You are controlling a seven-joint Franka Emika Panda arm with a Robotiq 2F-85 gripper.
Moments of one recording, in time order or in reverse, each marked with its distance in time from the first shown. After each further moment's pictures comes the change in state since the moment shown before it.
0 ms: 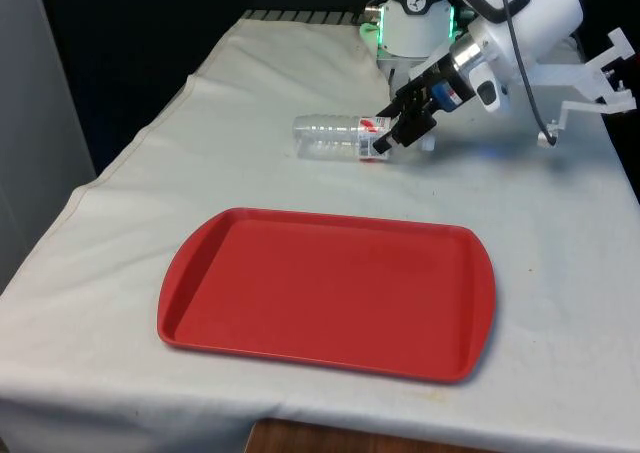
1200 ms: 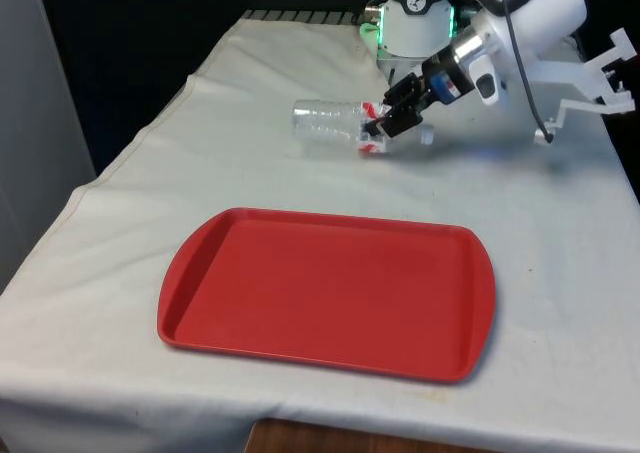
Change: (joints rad) arm 0.000 -0.025 0.013 0.009 0.010 -0.075 0.004
